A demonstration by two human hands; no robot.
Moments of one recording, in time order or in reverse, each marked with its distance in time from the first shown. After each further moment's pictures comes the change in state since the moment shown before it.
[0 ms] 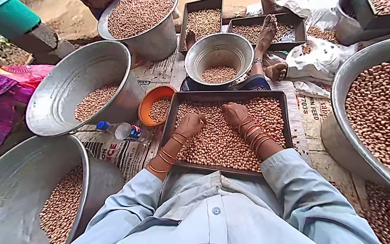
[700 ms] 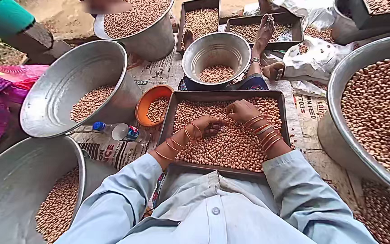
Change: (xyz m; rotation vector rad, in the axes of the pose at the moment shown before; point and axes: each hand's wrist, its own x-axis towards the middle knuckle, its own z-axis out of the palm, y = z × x) left_hand 0.028 0.051 0.010 -1.053 -0.389 -0.373; right_hand -0.012 0.031 -0.031 0.173 -0.108 -0.038
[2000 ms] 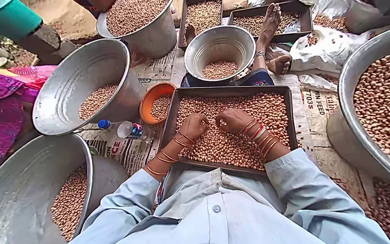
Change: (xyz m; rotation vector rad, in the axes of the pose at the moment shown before) left_hand -0.010 -0.044 -0.044 1.088 0.373 0.473; right_hand -0.005 -0.030 0.031 -0.067 -0.099 -0.330
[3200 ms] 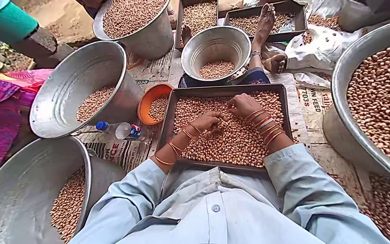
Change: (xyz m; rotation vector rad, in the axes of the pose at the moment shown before) left_hand 0.009 0.093 -0.037 -0.769 -0.328 -0.356; right_hand -0.011 0.036 -0.027 0.025 0.160 0.292
